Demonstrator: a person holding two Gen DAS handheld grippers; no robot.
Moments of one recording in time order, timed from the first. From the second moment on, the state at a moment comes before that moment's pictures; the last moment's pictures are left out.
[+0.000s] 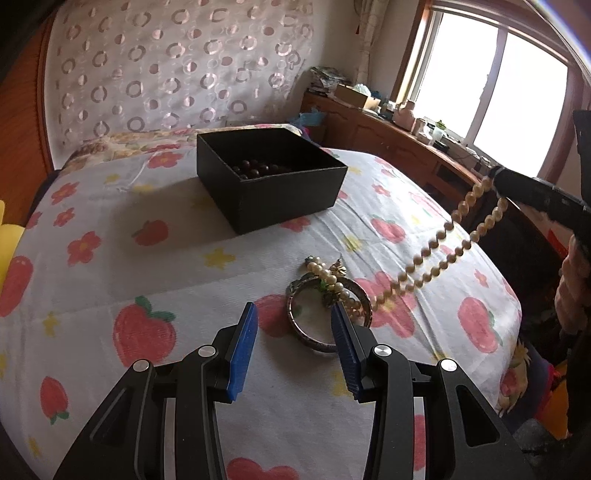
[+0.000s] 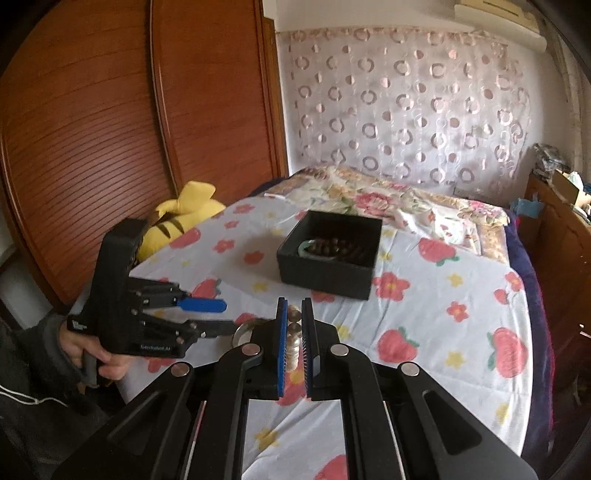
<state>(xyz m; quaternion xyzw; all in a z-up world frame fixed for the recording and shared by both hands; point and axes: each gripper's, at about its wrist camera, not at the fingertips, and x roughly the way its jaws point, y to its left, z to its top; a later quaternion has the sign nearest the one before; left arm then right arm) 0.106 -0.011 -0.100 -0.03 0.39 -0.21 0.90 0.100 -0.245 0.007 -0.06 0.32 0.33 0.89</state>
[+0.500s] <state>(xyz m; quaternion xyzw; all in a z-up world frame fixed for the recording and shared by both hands) 0.103 -0.064 -0.107 0.03 0.40 -0.28 0.87 0.101 -0.253 0.007 -0.07 0.31 0.31 0.90</state>
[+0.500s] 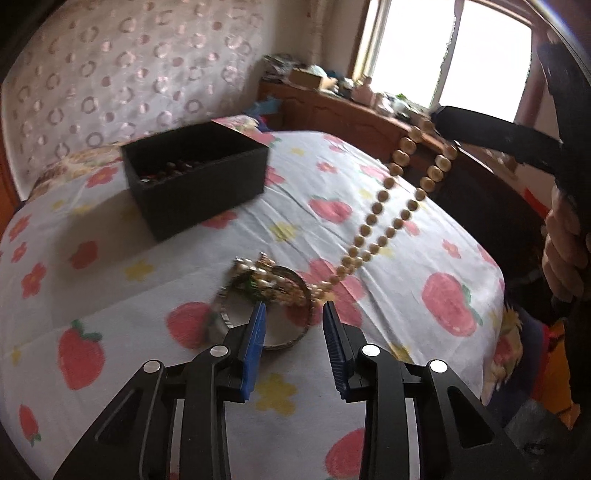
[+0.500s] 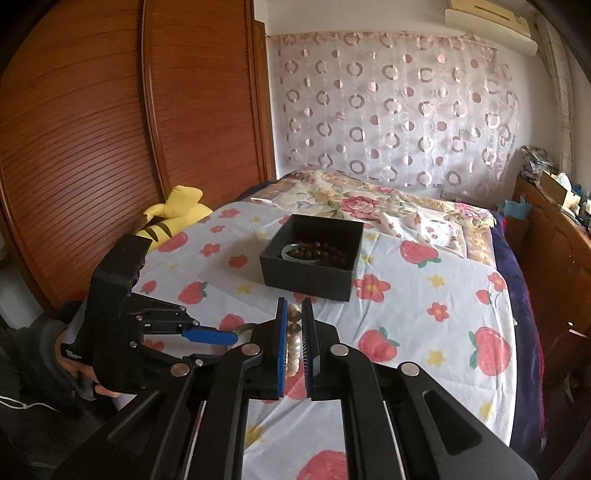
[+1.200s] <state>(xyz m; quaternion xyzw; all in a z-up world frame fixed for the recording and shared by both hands) 0.104 -0.056 -0.086 0.05 0.40 -0.31 0.86 0.116 -0.264 -0.032 -0.06 0.35 0.29 0.89</state>
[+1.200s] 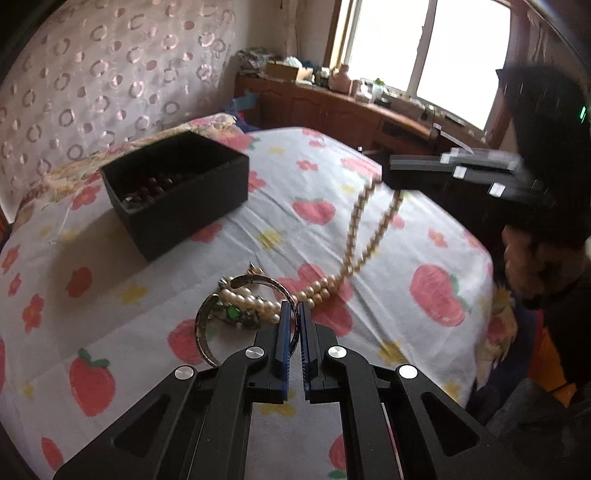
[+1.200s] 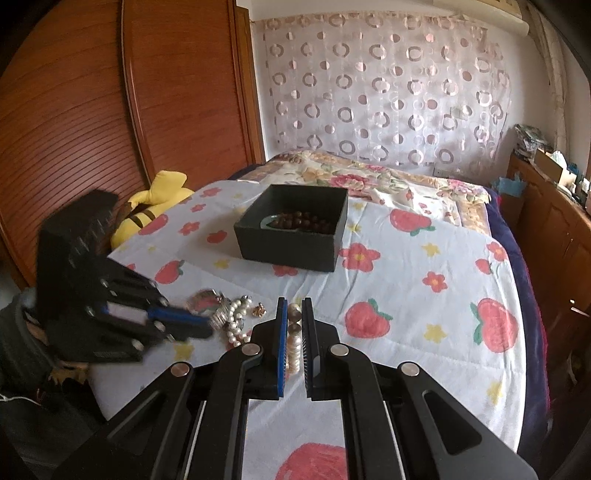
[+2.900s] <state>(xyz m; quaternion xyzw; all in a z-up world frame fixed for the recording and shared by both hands) 0.163 0.005 -0.015 0.00 0.31 -0.21 0.93 0.151 -0.223 0.084 -0.11 0.26 0.32 0.91</state>
